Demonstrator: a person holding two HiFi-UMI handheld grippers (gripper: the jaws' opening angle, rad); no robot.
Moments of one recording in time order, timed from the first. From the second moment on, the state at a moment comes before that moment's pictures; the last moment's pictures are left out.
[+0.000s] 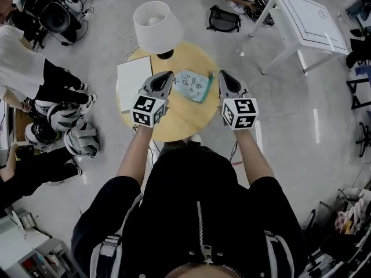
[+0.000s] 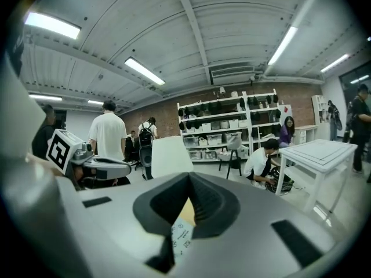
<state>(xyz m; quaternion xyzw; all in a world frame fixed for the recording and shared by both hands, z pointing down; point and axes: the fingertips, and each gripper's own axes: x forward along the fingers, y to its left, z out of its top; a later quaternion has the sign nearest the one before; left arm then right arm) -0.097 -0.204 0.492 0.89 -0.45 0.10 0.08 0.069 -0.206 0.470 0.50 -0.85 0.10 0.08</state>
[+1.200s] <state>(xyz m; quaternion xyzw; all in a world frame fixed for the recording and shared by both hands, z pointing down) 0.045 -0.308 0.701 0.87 -0.32 0.20 0.31 0.148 -0.181 0.607 0.58 -0.77 0.21 0.15</state>
